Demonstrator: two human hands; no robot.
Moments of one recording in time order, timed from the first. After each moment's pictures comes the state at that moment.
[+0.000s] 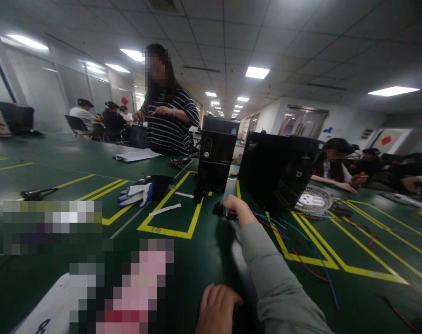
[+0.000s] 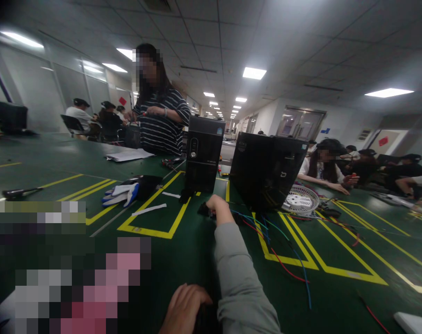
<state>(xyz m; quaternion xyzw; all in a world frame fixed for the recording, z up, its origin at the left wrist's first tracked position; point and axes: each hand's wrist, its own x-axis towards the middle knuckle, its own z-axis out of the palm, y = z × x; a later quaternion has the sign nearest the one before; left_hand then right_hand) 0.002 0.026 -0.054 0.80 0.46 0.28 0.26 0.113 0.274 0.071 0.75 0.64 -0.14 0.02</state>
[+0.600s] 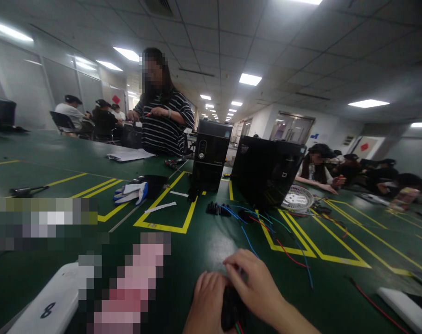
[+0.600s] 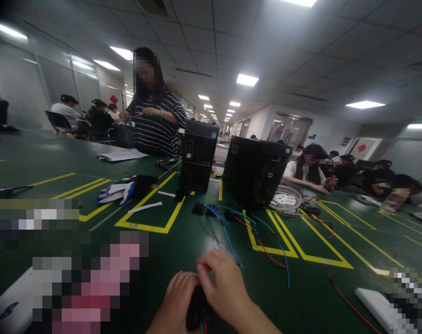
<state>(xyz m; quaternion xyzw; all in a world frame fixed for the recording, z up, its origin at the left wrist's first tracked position) 0.000 0.013 -0.022 0.81 0.43 0.28 0.29 0.140 0.020 0.052 0.53 0.81 -0.07 -0.22</state>
